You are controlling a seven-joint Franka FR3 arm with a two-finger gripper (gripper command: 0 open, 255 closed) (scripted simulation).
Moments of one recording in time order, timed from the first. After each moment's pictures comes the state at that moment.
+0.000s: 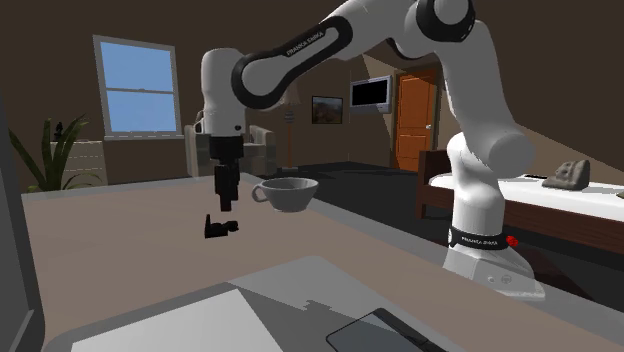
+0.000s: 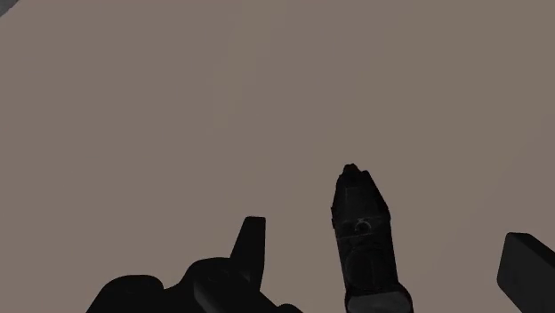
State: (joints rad) arm 0.22 0.27 0.15 -1.87 -0.04 2.13 0.00
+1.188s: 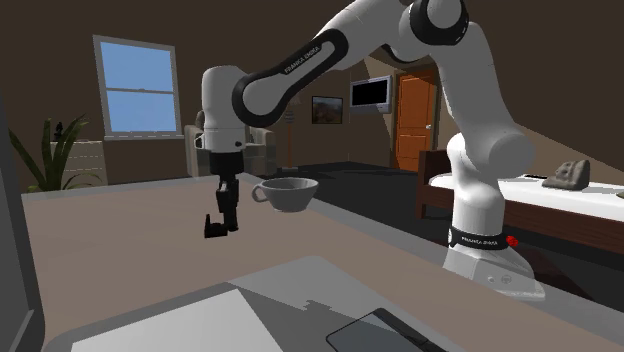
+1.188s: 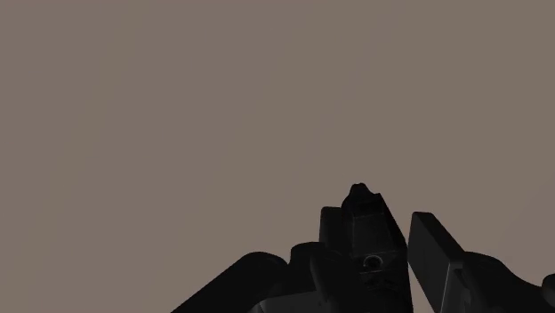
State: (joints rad) arm 0.22 0.31 0.15 -1.90 -0.05 2.21 0.00
